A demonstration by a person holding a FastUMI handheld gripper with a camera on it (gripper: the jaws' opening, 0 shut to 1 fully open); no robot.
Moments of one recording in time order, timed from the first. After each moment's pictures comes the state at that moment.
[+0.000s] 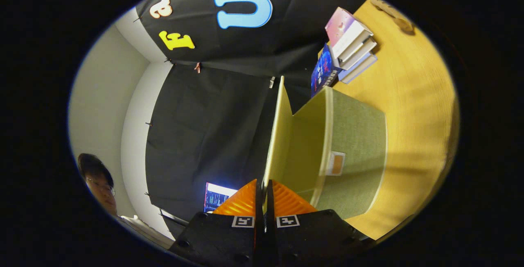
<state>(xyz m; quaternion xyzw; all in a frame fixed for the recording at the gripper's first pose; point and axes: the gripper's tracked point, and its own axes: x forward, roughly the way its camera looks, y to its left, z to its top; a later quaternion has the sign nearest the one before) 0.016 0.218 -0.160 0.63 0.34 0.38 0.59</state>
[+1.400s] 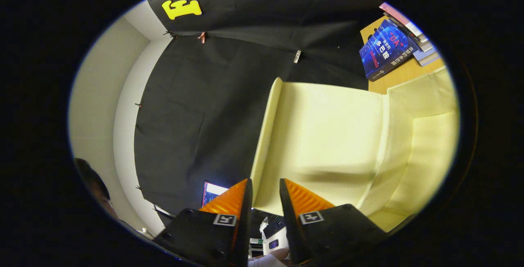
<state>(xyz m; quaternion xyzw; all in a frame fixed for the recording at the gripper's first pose) 0.078 0.430 -0.051 0.59 0.35 0.42 0.59</state>
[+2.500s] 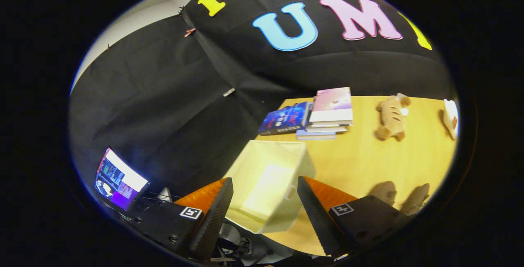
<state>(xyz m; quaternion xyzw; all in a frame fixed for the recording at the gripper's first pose) 0.026 0.174 -0.161 0.29 0.36 0.20 0.86</state>
